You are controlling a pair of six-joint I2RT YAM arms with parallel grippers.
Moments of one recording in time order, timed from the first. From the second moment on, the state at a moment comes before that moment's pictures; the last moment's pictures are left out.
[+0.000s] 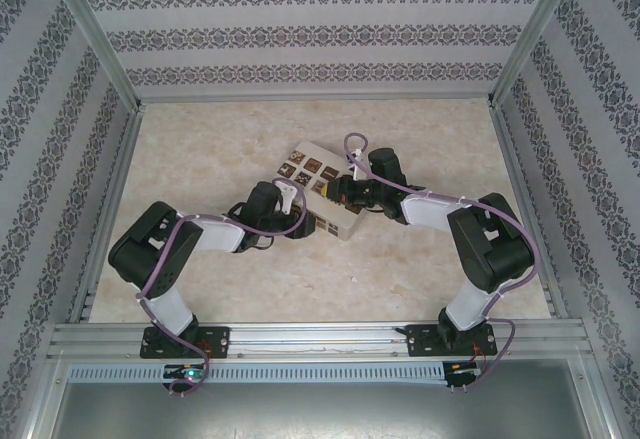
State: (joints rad) left arm -0.54 1.72 0.67 0.35 0.34 -0.39; right arm 0.43 1.71 0.85 0.26 -0.67 0.71
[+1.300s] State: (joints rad) left arm -0.56 1.77 0.70 0.37 0.31 -0.41; right arm 0.43 1.71 0.85 0.27 -0.65 0.70
